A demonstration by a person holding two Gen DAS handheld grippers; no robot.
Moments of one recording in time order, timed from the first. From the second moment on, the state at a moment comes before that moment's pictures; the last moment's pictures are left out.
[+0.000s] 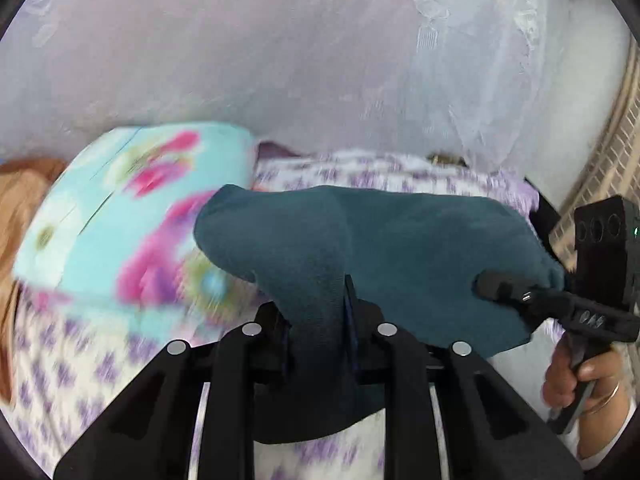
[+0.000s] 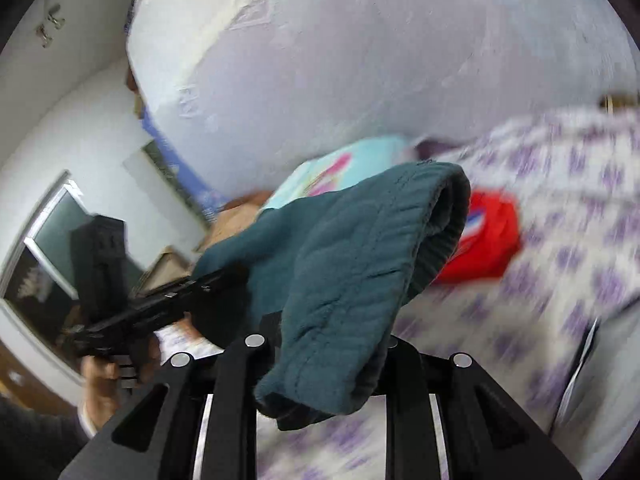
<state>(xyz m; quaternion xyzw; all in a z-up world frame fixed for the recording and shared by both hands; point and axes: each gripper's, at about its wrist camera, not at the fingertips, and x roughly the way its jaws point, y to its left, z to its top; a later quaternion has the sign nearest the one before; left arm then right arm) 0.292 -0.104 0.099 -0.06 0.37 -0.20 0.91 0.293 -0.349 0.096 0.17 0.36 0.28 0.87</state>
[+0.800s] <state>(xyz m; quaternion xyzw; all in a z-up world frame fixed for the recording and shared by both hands) 0.465 -0.198 -0.052 0.05 0.47 -0.02 0.88 0.423 -0.406 -0.027 0.02 0.42 0.01 0.91</state>
